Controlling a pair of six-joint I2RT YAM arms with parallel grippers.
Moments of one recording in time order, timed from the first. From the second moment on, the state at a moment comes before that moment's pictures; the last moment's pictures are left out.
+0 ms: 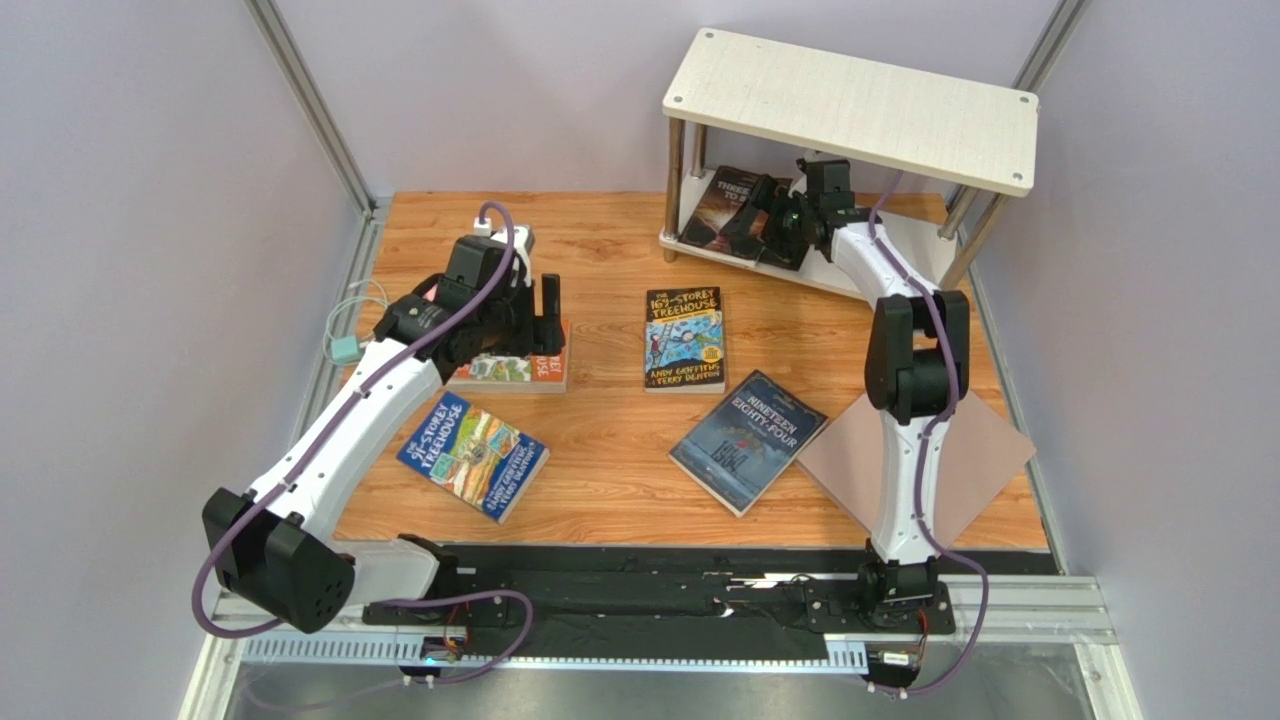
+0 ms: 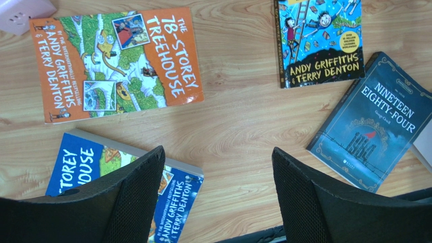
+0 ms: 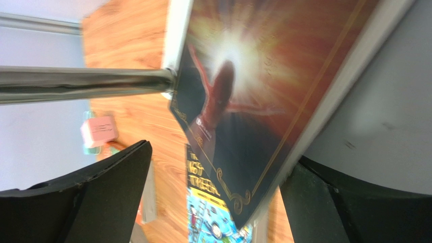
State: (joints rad) left arm -0.43 1.28 1.26 -0.78 -0.06 -0.34; right arm 0.11 2.24 1.88 -0.32 -0.44 0.62
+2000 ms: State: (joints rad) left arm -0.59 2.19 1.70 -0.71 -0.06 -0.46; right arm 0.29 1.96 1.10 0.34 -0.65 0.80
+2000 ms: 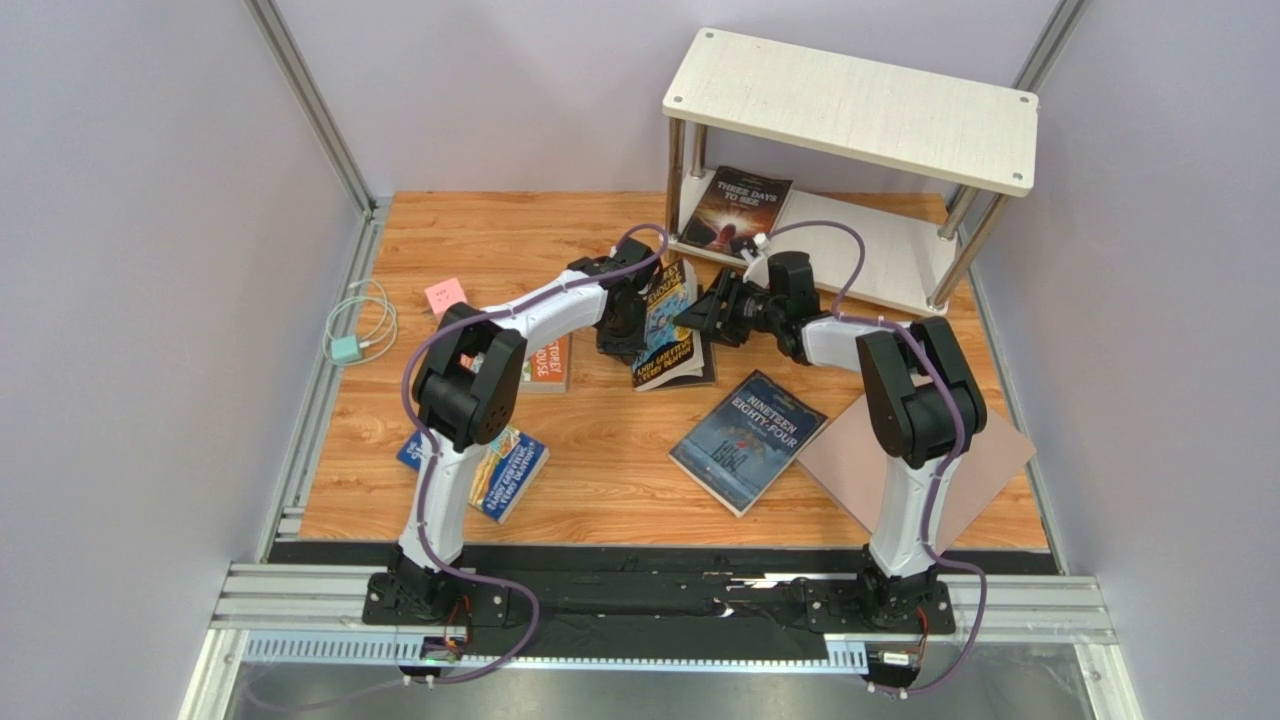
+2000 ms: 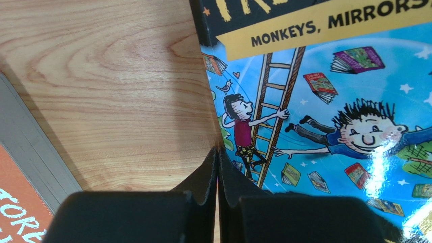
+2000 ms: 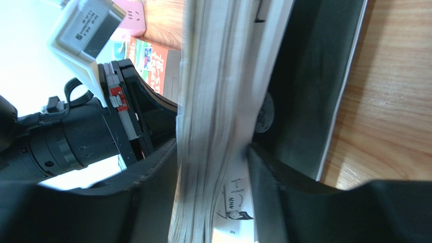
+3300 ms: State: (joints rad) left arm -0.38 1.35 1.17 -0.29 0.38 -0.50; right arm 0.29 1.76 1.08 0.93 -0.99 1.25
